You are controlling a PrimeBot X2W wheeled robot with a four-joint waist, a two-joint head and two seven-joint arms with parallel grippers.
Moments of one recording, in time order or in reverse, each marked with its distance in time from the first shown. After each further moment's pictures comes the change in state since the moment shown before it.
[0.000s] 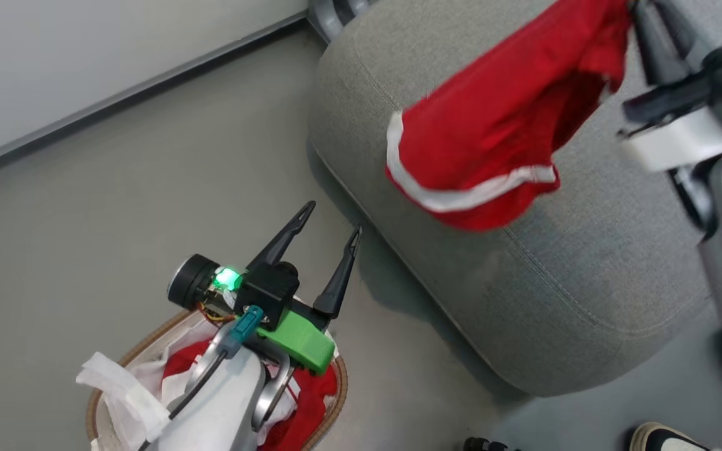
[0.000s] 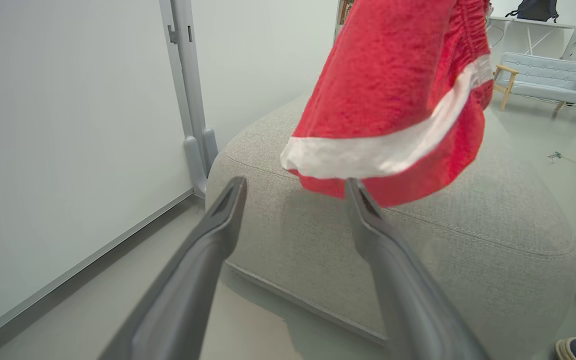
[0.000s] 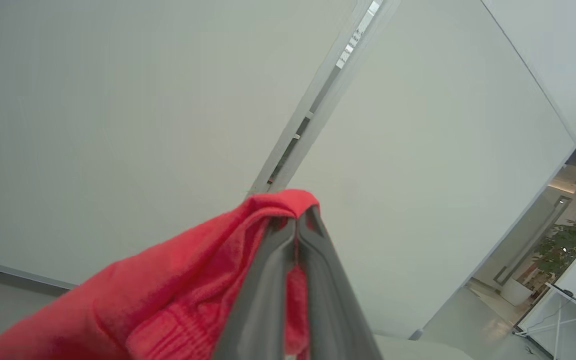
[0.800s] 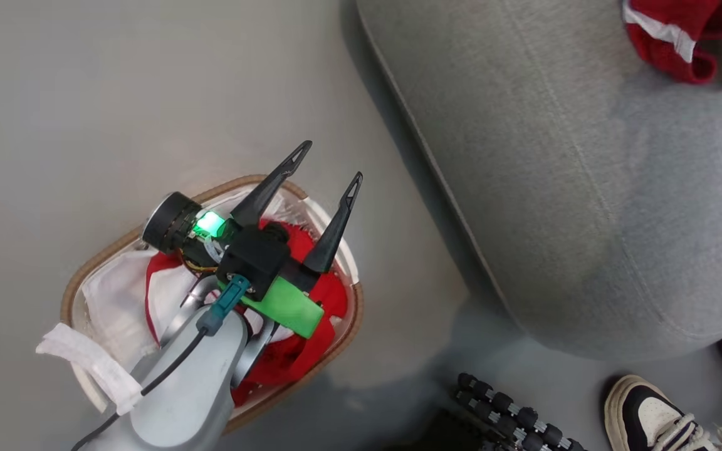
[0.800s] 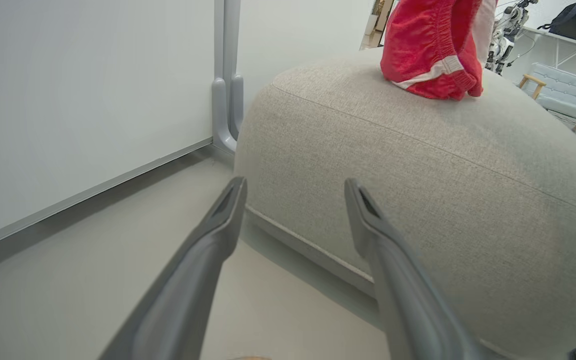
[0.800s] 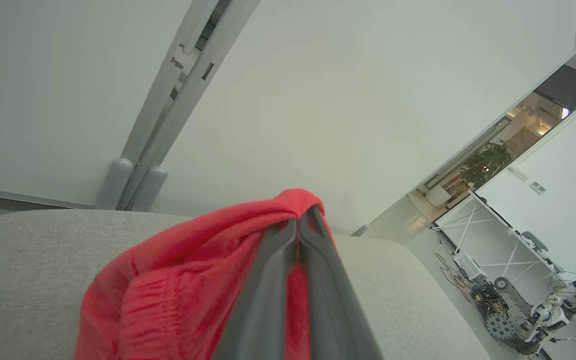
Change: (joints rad) left arm -0.119 0.103 -0.061 -0.123 0.009 -0.002 0.000; right arm -0.252 -0.081 -0.390 0.372 -0.164 0.000 -0.002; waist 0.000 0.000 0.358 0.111
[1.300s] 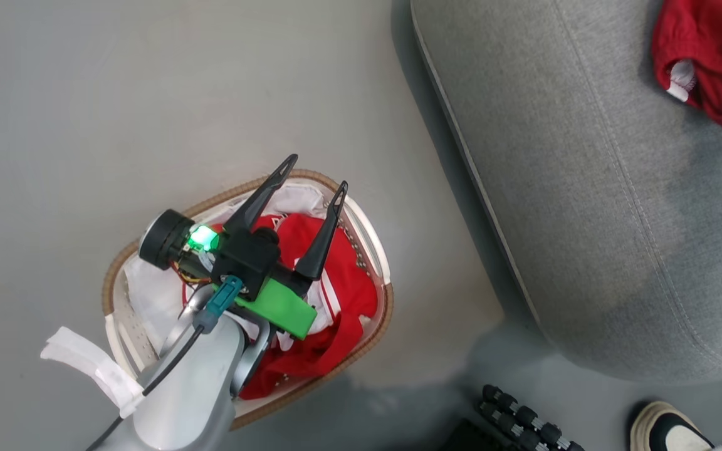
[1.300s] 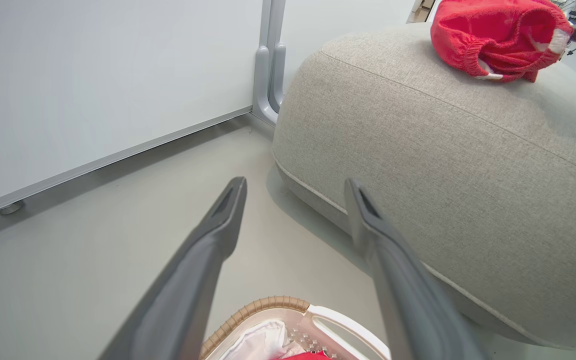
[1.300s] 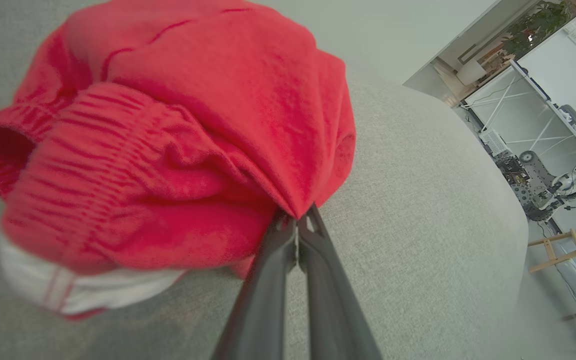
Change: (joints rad) left arm 0.030 -0.029 0.049 0.062 -0.003 0.000 0.000; right arm 0.207 0.113 -0.248 0.206 -0.147 0.000 -0.001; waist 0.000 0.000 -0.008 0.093
